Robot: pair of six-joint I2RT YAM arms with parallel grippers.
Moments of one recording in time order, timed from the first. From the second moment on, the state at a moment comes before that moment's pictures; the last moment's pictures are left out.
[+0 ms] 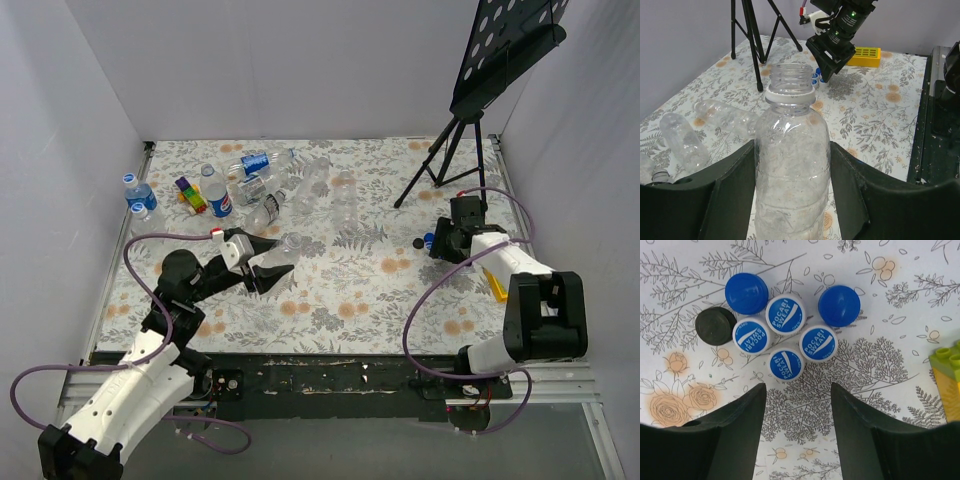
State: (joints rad) left arm -0.44 0.62 0.50 0.20 0.67 0.07; right arm 0.09 1.43 0.80 -0.40 0.11 0.31
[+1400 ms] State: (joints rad) left arm -0.45 0.65 0.50 0.20 0.69 0.10; right arm 0.23 1.51 0.84 -0.41 -0.06 0.25
